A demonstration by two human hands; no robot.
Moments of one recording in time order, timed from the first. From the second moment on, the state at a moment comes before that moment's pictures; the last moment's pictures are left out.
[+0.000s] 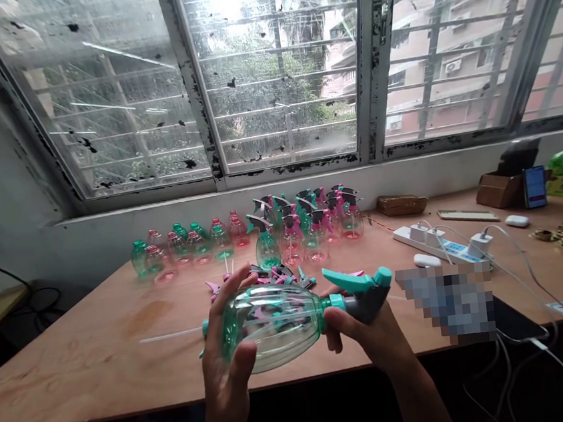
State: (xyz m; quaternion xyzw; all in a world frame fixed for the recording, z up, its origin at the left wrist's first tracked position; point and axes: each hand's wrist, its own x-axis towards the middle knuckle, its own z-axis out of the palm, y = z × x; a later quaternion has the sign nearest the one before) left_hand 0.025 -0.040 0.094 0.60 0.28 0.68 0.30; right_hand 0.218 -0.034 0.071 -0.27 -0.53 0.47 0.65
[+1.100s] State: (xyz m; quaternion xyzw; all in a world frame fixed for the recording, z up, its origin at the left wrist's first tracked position) left_hand 0.018 -0.035 0.087 0.60 0.33 0.62 0.37; right_hand 0.217 -0.032 0.072 -0.31 -0.50 0.42 0.69
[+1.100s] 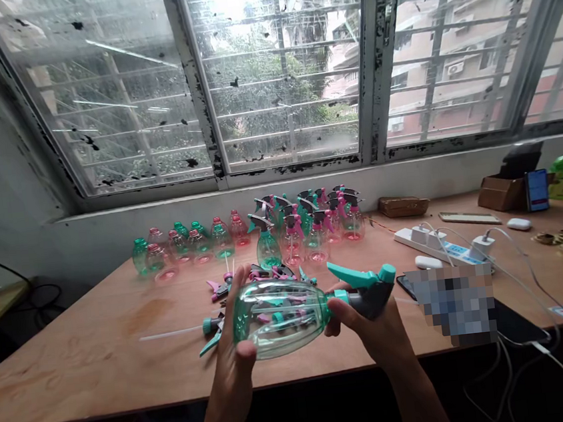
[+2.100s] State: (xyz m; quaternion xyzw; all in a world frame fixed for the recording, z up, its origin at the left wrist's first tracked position) left_hand 0.013 -0.051 0.089 0.67 0.34 0.57 0.32; right_hand 0.224 -0.033 0.070 -0.32 -0.50 0.39 0.71
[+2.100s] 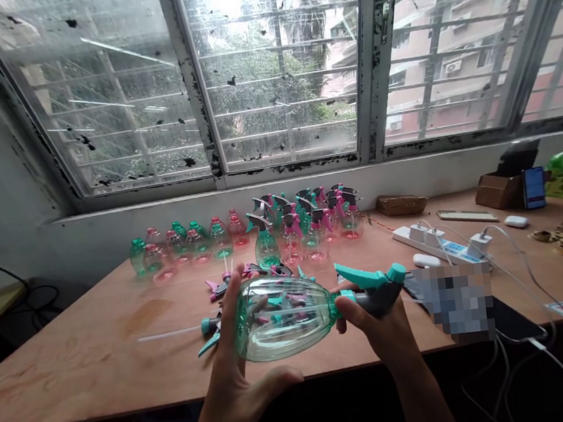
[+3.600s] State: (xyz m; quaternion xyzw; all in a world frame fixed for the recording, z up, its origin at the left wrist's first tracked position) left_hand 0.010 -0.034 0.078 0.69 0.40 0.53 0.30; right_hand 0.223 -0.033 0.076 -0.29 -0.50 0.40 0.71
